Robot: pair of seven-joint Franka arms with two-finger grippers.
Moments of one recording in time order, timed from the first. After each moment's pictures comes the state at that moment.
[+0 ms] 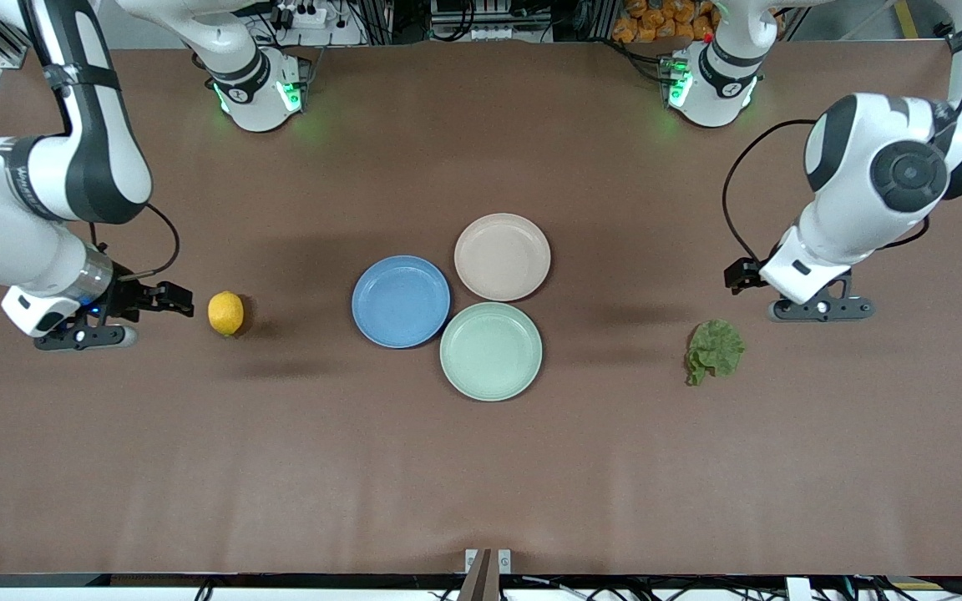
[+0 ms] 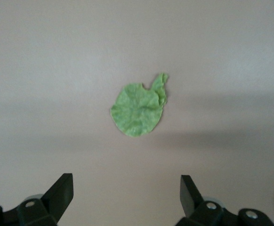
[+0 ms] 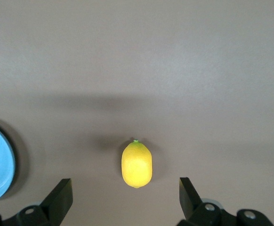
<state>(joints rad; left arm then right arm) 0.00 0.08 -0.20 -1.95 0.10 2.05 -0.22 0.13 0.18 -0.16 -1.89 0.08 2.05 -0.12</state>
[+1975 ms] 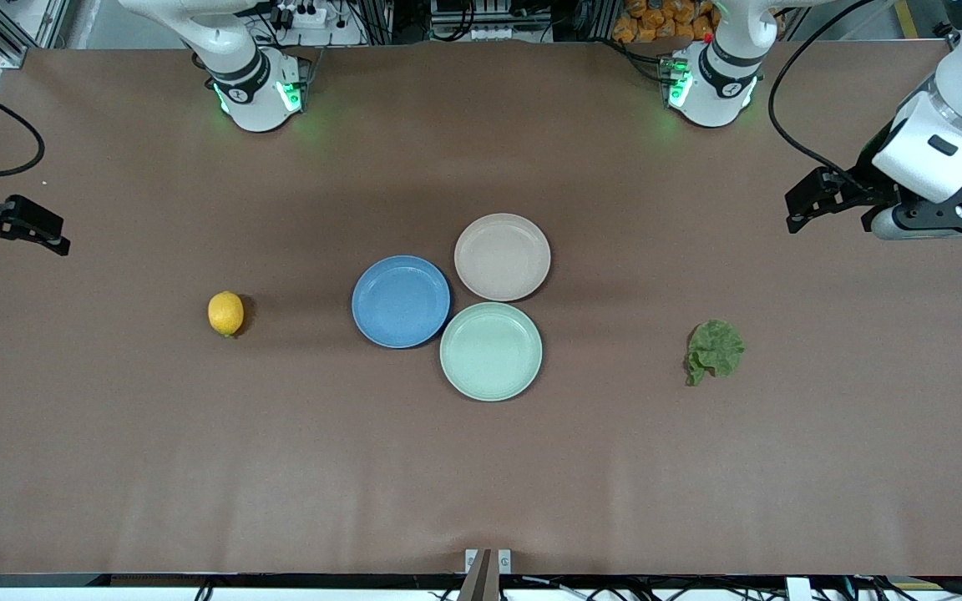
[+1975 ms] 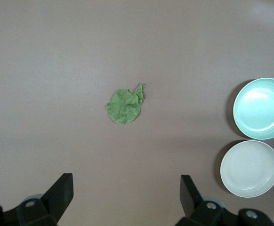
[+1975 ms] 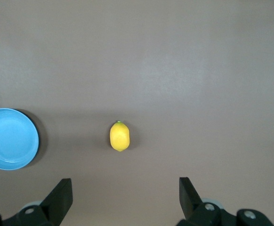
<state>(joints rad) 0.00 0.00 -0.20 -1.58 -0.01 1.64 -0.22 0.05 0.05 -0.10 -1.53 -0.01 1.61 -0.08</state>
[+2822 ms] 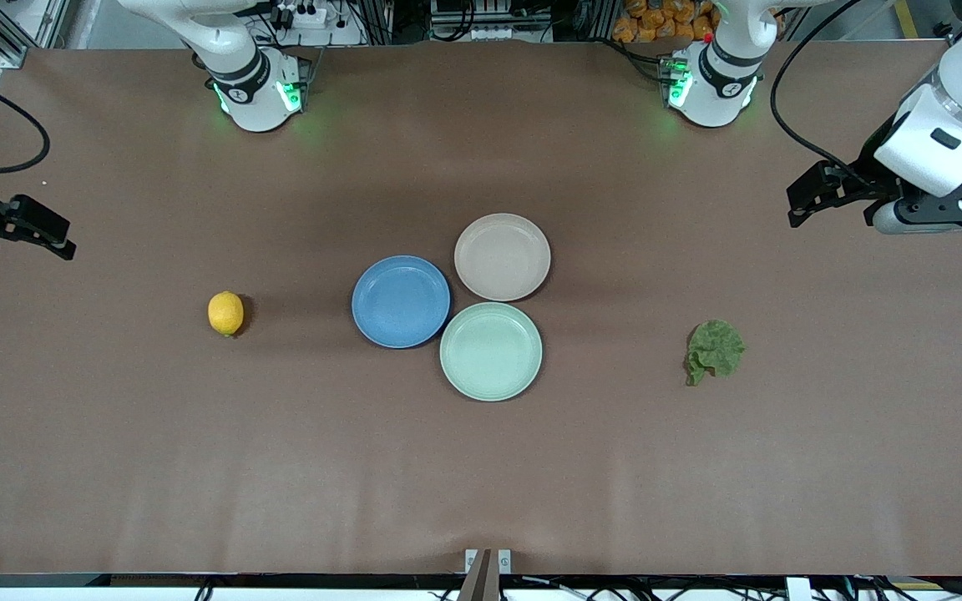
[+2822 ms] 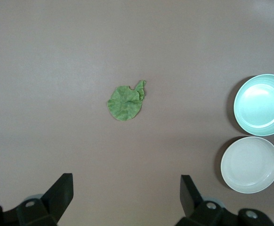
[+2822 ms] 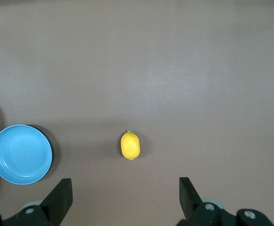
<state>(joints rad) 0.00 -0.01 -0.20 -1.57 -0.01 1.61 -0.22 0.07 0.08 -0.08 -1.47 -0.01 1.61 0.00</state>
